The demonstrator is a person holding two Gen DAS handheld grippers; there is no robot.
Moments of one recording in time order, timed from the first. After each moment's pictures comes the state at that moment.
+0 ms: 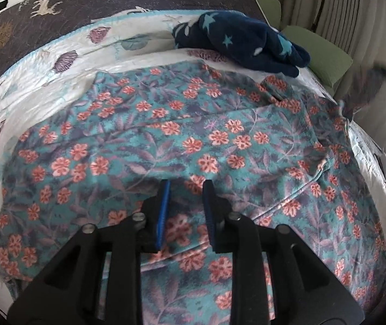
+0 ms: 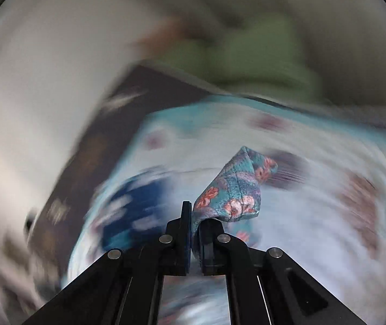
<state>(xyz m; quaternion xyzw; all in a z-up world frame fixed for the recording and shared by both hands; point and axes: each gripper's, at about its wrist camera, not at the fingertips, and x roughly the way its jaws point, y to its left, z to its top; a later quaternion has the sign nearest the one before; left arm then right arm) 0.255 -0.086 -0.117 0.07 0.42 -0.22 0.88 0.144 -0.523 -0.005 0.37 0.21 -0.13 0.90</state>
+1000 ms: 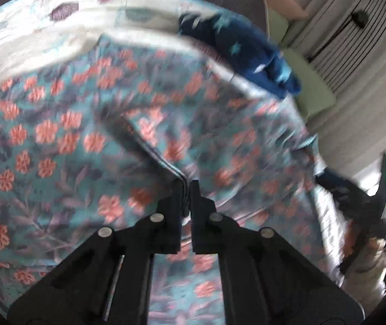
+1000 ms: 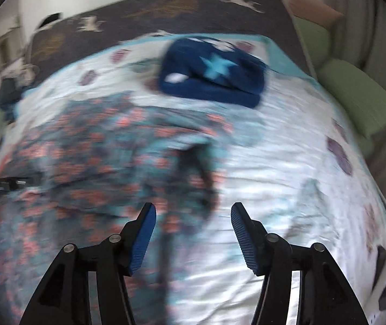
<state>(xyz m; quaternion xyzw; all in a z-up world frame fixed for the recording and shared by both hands) 0.278 -0.056 -0.112 -0.10 0.48 -0.28 0.83 0.172 -0.324 -0.085 0.03 0.45 -0.07 0.89</state>
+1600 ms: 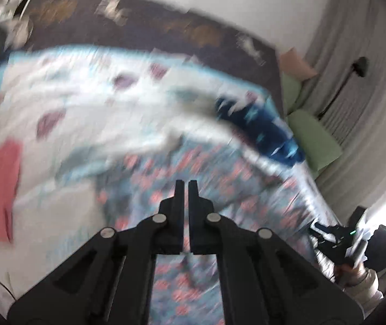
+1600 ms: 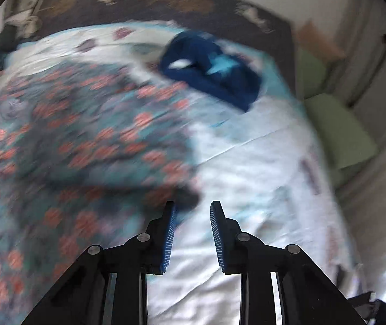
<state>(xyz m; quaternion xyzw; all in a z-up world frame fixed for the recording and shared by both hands) 0.246 0.092 -0.031 -0.13 0.38 -0.19 0.90 0.137 -0.298 -0.095 -0.11 0.45 -0.08 0.88</state>
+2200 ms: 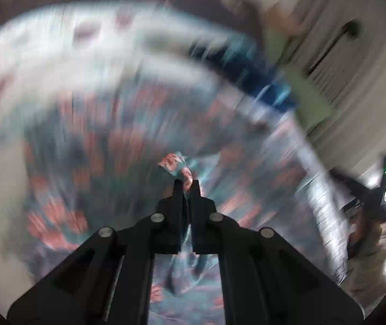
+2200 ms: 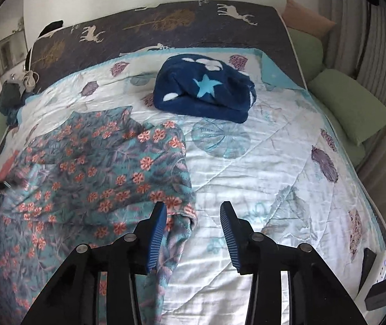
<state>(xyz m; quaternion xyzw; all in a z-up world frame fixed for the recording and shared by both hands) 0.244 0.019 -0.053 -0.09 0.40 -0.27 0.87 0.143 -0.337 -0.047 0.02 0.41 -0.07 0.91</state>
